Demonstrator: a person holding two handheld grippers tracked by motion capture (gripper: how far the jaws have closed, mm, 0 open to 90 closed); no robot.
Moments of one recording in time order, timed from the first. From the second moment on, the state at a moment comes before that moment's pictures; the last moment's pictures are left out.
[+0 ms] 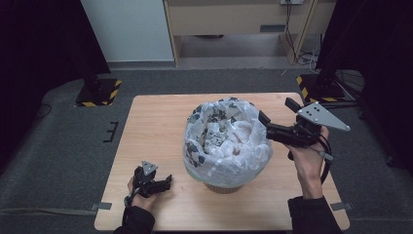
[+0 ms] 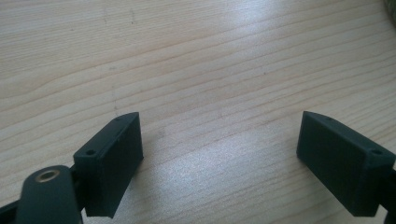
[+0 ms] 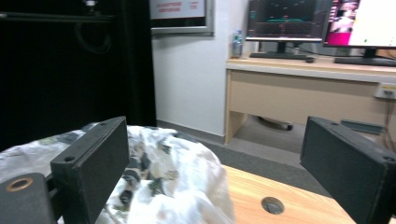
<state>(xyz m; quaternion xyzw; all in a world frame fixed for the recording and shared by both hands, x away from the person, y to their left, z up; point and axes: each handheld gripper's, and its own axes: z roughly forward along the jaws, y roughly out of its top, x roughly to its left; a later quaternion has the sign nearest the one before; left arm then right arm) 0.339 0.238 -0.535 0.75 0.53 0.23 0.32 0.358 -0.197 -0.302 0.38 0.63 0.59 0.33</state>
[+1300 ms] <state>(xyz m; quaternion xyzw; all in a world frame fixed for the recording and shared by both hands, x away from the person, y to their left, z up) 0.339 0.238 -0.535 0.75 0.53 0.23 0.32 0.348 -0.249 -0.445 0.48 0.66 0.49 0.30</state>
